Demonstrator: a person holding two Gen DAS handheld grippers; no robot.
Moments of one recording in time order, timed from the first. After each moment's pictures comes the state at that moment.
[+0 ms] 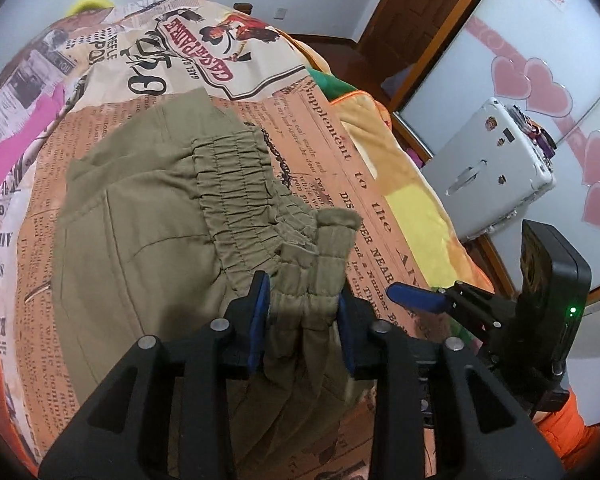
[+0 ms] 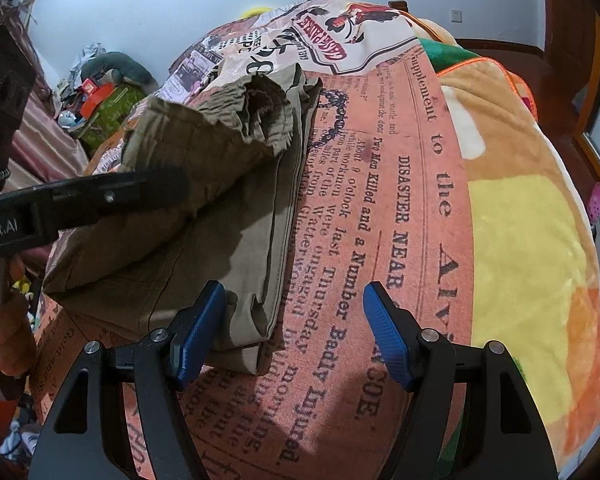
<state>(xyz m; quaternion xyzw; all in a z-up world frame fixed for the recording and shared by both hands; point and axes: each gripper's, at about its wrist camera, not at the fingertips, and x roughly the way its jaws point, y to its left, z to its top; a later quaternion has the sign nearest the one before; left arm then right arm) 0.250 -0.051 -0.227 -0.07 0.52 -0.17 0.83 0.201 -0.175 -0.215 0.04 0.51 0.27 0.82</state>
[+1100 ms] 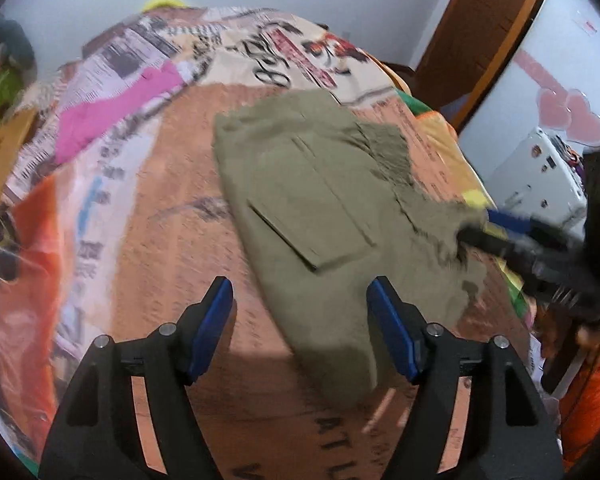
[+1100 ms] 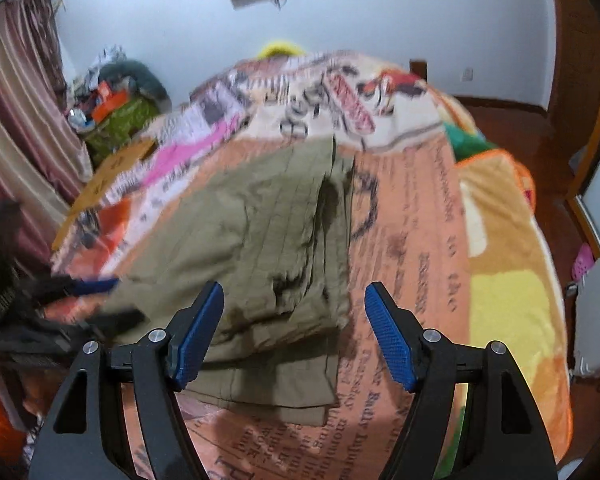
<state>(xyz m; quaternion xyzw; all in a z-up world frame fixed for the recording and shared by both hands) 0.184 0.052 -0.223 -0.07 0.49 -0.06 0.87 0.208 -0.130 -0.177 -0.01 0.46 0.26 0.85</state>
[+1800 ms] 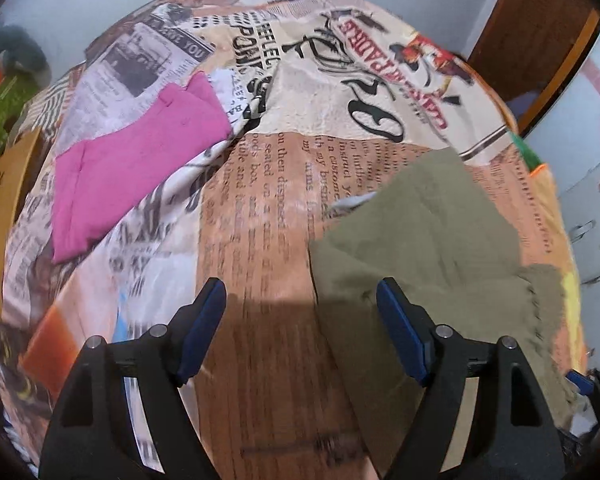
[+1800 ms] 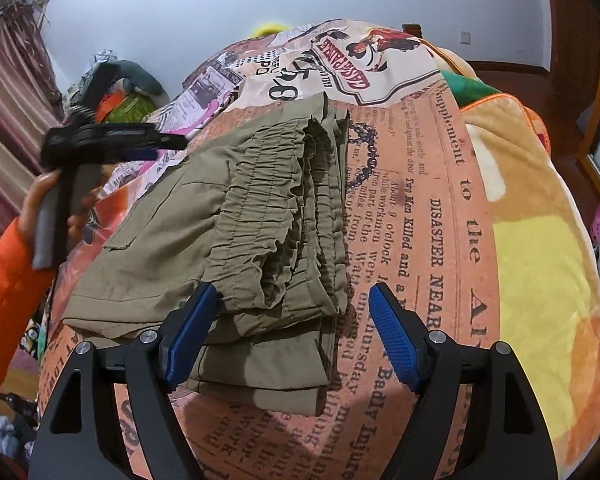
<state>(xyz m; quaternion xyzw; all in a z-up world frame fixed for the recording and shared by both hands) 0.377 0.118 -0.266 -0.04 0.54 0.01 0.84 0.206 -0.148 -0.199 0.05 0.48 0.28 0.83</state>
